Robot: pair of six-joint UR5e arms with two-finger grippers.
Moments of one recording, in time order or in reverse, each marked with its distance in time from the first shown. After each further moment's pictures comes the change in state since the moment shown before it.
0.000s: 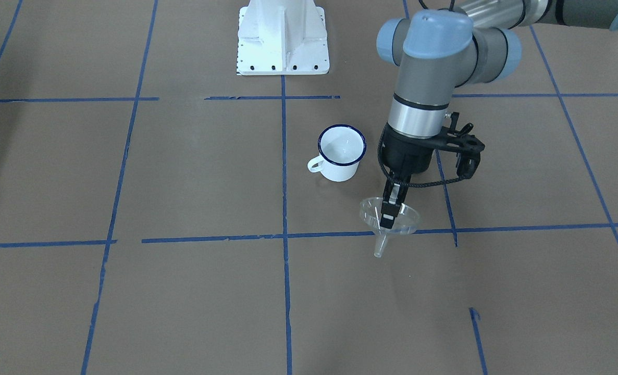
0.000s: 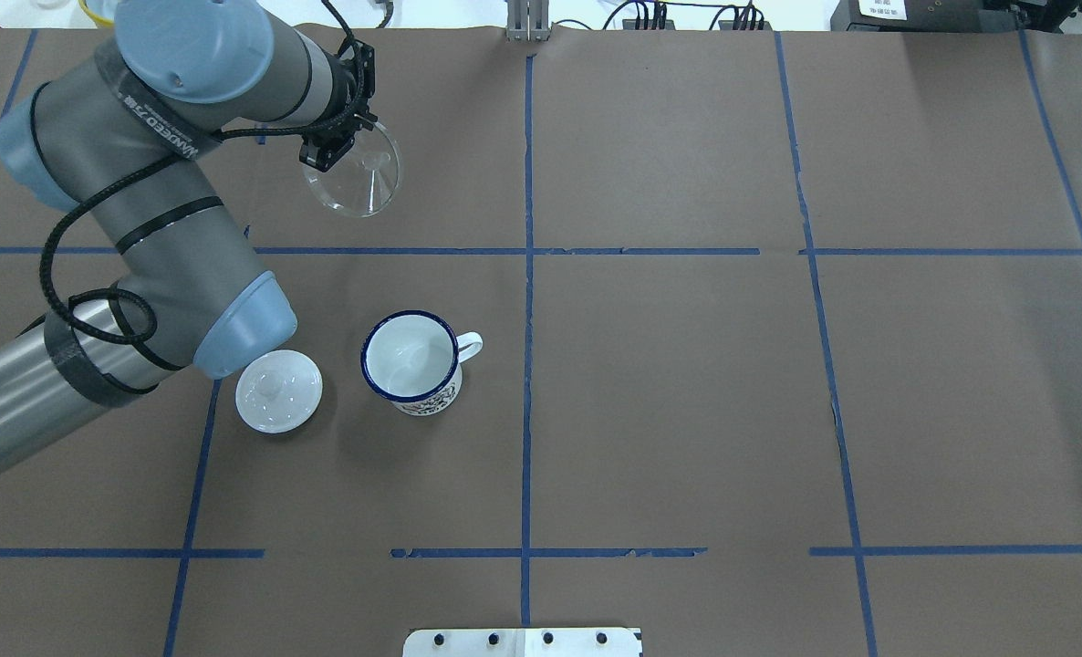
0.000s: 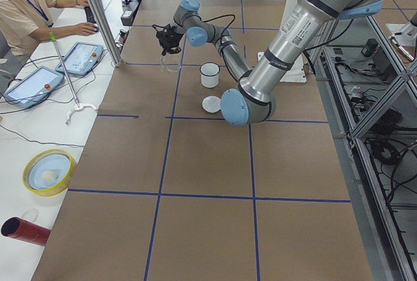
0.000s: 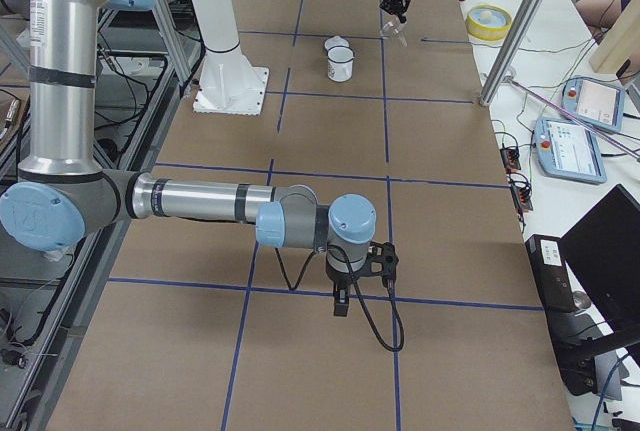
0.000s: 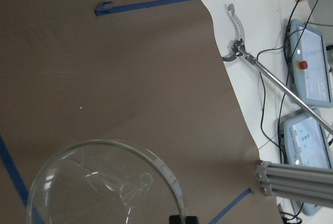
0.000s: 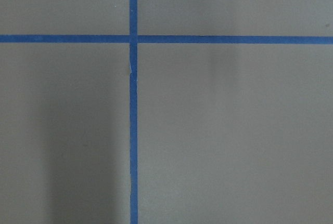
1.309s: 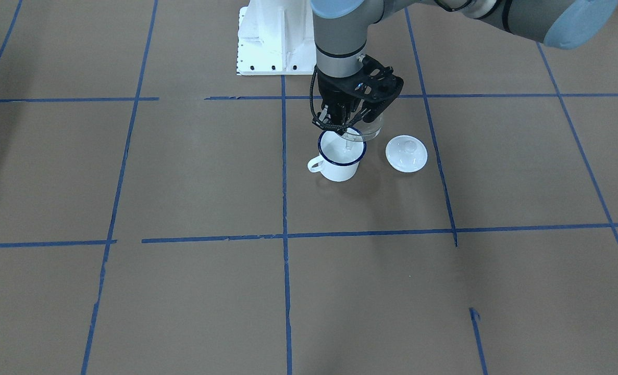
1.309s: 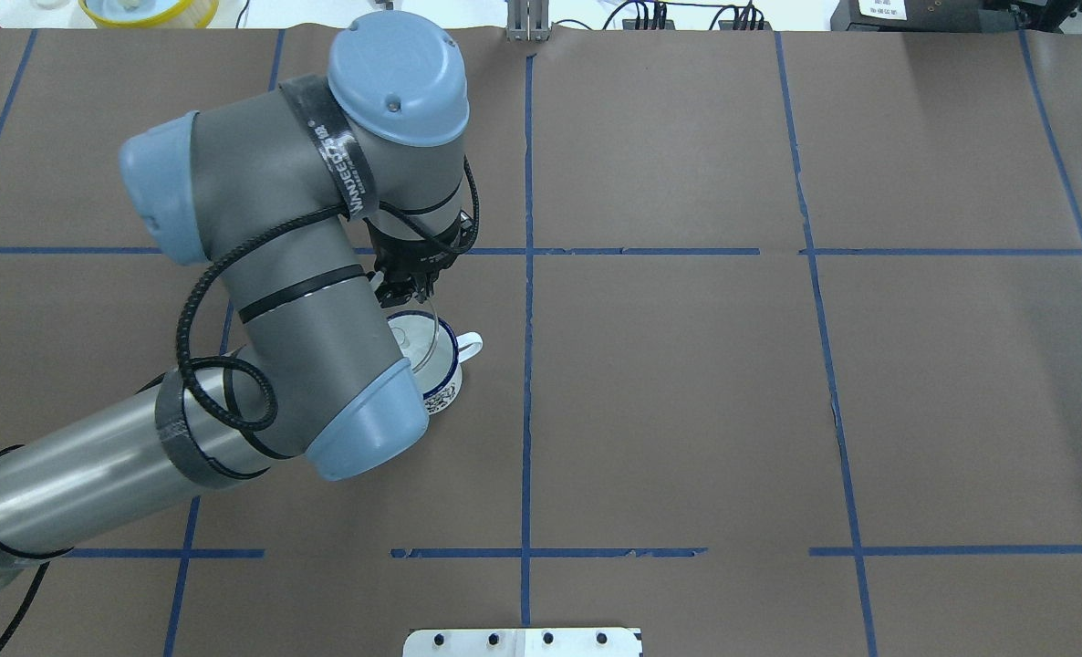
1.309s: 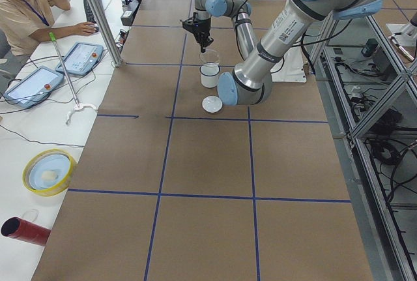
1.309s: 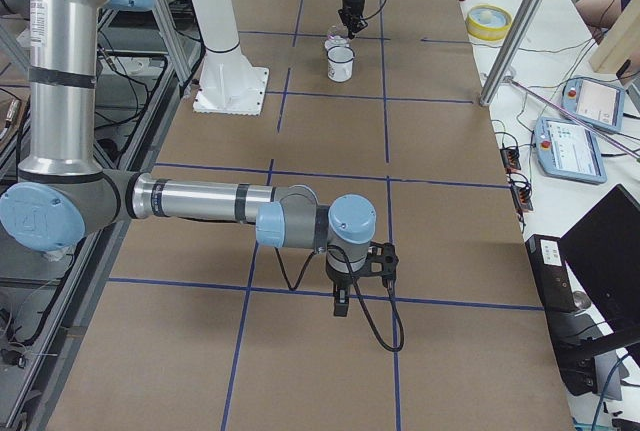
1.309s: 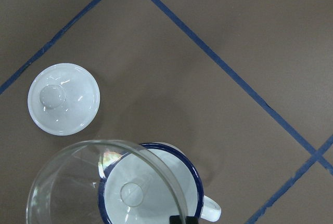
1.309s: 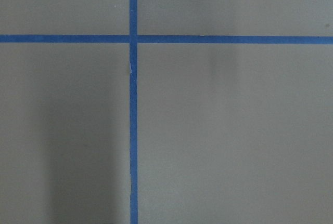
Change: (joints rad) left arm 0.151 -0.209 0.030 0.559 -0.213 0.295; right arm 0.000 0.000 0.000 0.000 0.000 0.000
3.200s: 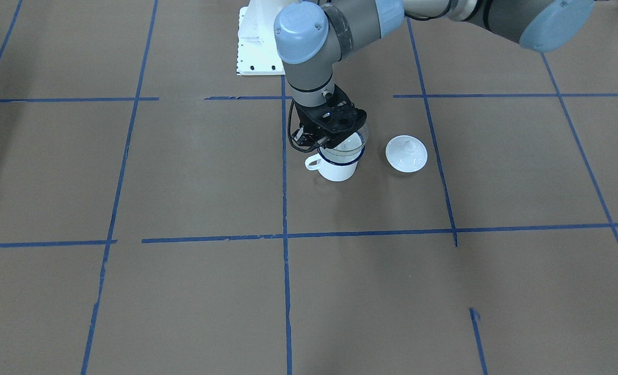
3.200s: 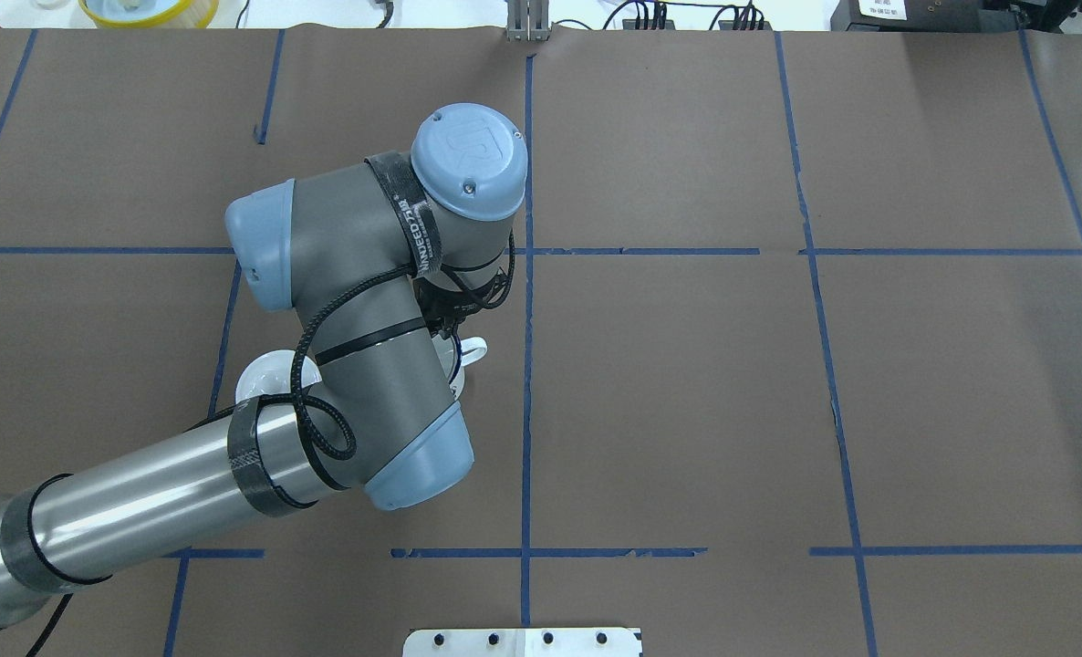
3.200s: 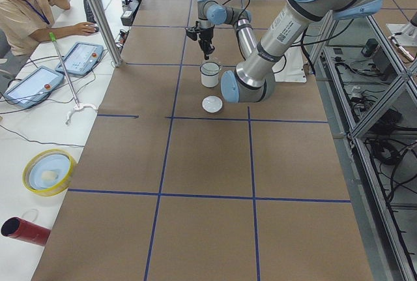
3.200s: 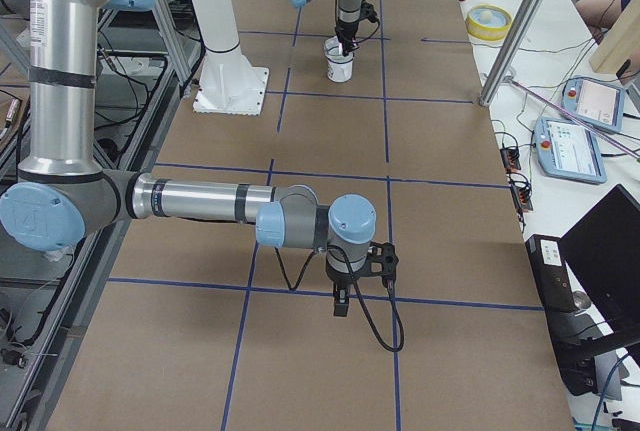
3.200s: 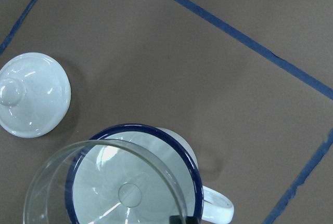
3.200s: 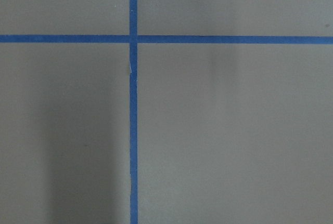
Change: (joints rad) left arm 0.071 -0.005 0.101 -0.070 0.046 0.130; right arm 0.000 0.000 0.000 0.000 0.000 0.000
